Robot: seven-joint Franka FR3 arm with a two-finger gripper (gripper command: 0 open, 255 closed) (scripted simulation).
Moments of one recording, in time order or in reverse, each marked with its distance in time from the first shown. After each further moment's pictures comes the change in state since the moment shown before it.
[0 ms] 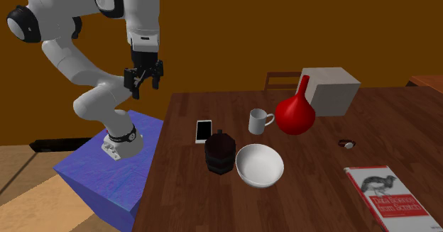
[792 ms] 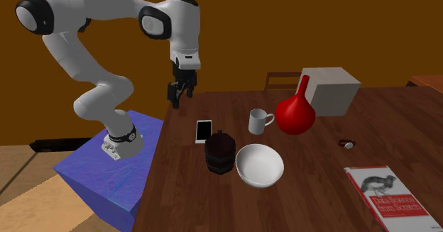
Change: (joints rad) arm 0.027 0.277 0.100 0.040 0.099 0.237 0.147
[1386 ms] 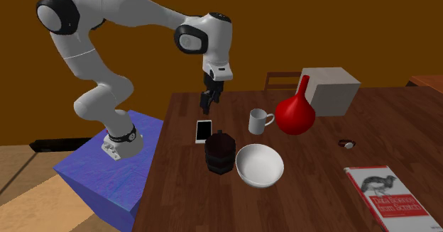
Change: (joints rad) arm 0.019 0.299 0.081 0.145 0.028 0.164 0.122
